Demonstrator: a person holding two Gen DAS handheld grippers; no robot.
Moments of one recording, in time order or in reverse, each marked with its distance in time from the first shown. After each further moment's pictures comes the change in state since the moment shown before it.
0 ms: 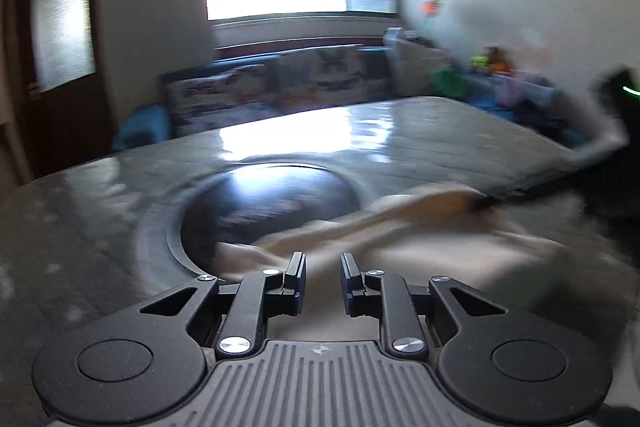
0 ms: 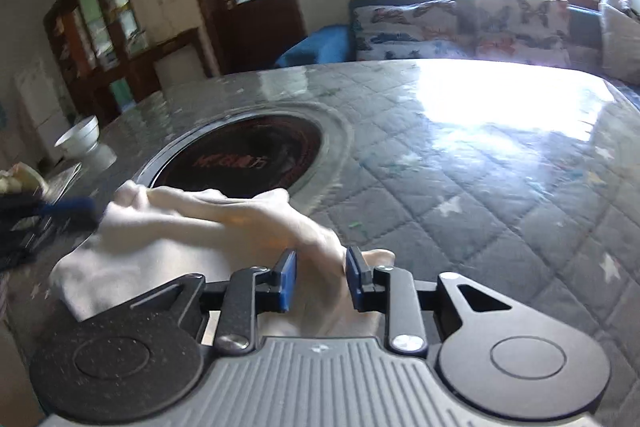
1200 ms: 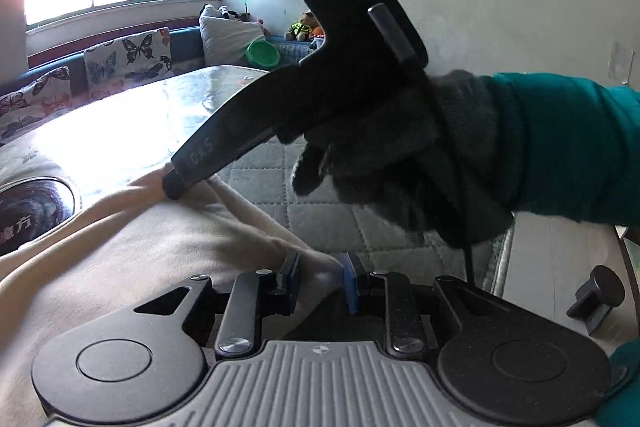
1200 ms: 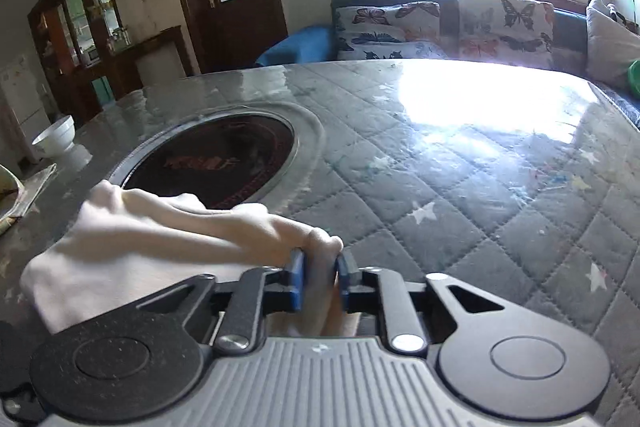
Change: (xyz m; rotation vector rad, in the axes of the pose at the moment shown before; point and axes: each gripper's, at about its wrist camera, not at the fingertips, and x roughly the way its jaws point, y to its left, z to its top) left arm 0.058 -0.118 -0.008 0.151 0.063 -0.470; right arm 0.001 0.013 0.006 -0.055 0.018 -0.072
